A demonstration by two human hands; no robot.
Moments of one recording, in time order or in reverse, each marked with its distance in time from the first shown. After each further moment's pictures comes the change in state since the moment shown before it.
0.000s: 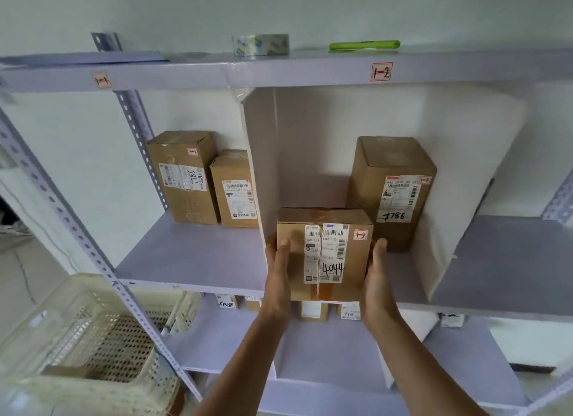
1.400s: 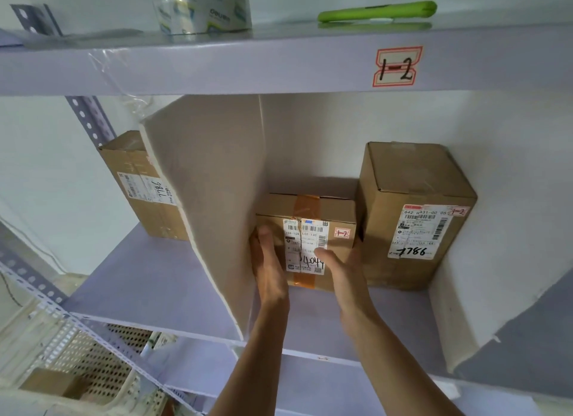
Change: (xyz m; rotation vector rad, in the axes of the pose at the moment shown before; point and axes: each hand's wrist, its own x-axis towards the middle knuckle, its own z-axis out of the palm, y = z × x) left_hand 0.160 -0.036 0.050 -0.036 0.458 0.054; right_hand 0.134 -0.003 0.033 -0.246 -0.080 -0.179
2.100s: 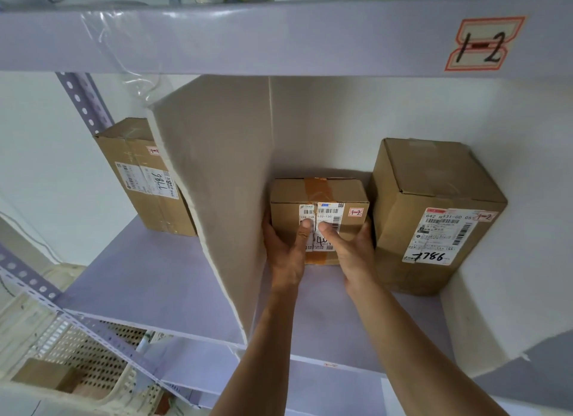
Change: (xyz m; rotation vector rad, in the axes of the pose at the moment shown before) left_hand 0.040 -0.021 0.018 0.014 -0.210 0.124; right_hand 0.057 -0.004 0.012 -0.015 0.088 0.026
